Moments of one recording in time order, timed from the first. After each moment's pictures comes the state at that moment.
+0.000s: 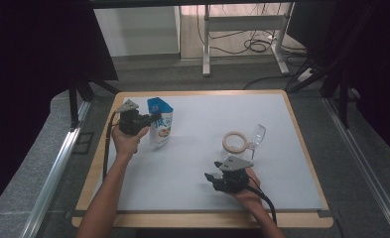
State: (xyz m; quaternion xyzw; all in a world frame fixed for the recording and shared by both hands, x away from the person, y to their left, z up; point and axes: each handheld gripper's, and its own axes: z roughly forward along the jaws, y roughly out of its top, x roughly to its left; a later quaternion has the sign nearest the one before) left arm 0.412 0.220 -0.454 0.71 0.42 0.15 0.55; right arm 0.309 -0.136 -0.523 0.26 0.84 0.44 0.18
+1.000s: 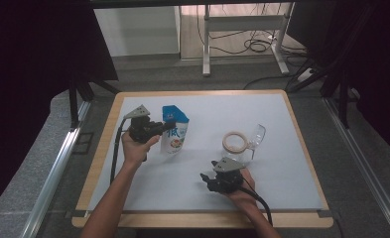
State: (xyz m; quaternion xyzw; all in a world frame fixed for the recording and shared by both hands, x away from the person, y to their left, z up) left arm 0.385 0.181 -0.442 0.73 0.36 0.09 0.57; right arm 0.307 -0.119 -0.529 0.27 0.84 0.43 0.20
